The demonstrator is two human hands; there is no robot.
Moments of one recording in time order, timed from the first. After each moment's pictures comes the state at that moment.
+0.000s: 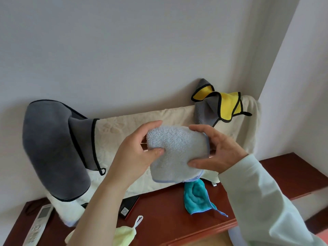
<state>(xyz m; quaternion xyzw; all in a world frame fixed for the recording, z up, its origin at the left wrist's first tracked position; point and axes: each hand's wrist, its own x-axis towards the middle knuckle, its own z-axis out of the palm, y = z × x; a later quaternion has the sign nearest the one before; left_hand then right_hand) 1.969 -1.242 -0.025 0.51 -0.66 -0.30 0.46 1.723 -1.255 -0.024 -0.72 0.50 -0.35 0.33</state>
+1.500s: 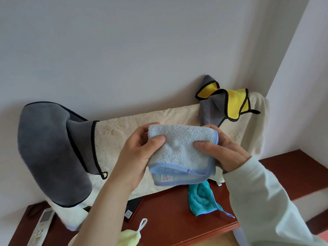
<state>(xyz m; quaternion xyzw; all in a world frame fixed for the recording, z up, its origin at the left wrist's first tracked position) 1.969 -1.266 -0.034 0.40 -0.49 -0.56 0.54 1.744 -1.266 -0.031 -0.54 0.39 -0.48 0.57</state>
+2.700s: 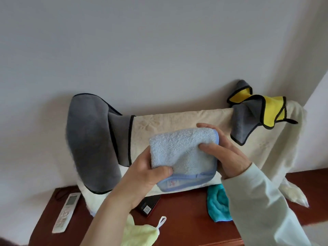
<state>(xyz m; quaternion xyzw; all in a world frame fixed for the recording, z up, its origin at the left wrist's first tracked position) 2.043 -1.225 -0.063 0.46 -0.57 -0.51 0.45 1.821 -1.280 -0.046 -0.54 0.32 -0.48 0.61</state>
